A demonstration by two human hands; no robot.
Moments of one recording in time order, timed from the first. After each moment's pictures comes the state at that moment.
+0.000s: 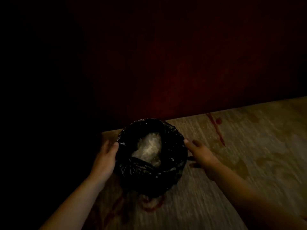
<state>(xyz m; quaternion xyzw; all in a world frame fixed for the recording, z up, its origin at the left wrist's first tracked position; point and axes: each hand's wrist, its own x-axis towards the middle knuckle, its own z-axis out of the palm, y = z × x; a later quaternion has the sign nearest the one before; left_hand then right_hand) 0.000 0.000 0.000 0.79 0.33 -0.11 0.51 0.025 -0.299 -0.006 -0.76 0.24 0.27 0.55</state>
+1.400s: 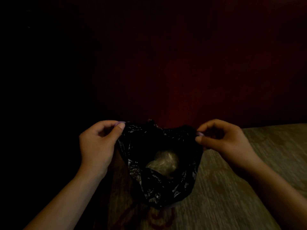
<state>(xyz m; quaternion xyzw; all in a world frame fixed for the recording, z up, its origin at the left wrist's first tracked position) -0.007 -0.001 0.092 0.76 0.14 0.28 0.57 0.022 -0.288 0.107 -0.79 -0.06 0.03 0.61</state>
